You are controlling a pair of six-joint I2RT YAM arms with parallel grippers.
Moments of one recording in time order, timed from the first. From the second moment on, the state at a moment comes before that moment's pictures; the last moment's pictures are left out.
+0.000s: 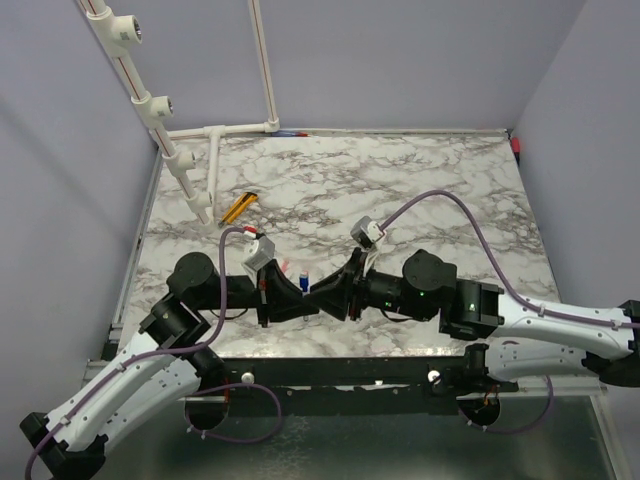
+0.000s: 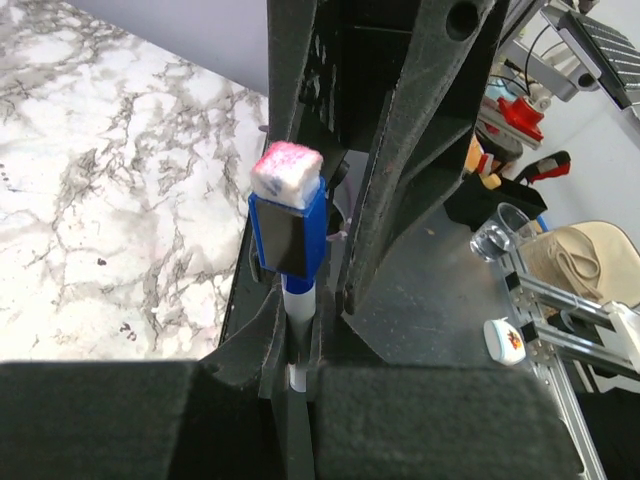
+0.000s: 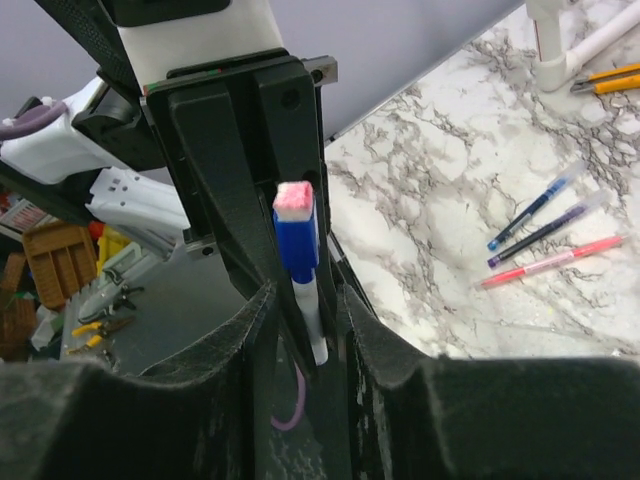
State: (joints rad) left arm -0.73 0.57 0.63 -0.04 0.82 -0.47; right arm 1.34 1.02 0.96 -0.03 0.08 0.47
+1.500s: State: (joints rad) left arm -0.72 1.28 0.78 -0.44 -0.05 -0.43; right arm 1.21 1.28 1.03 -0.76 0.54 0.72
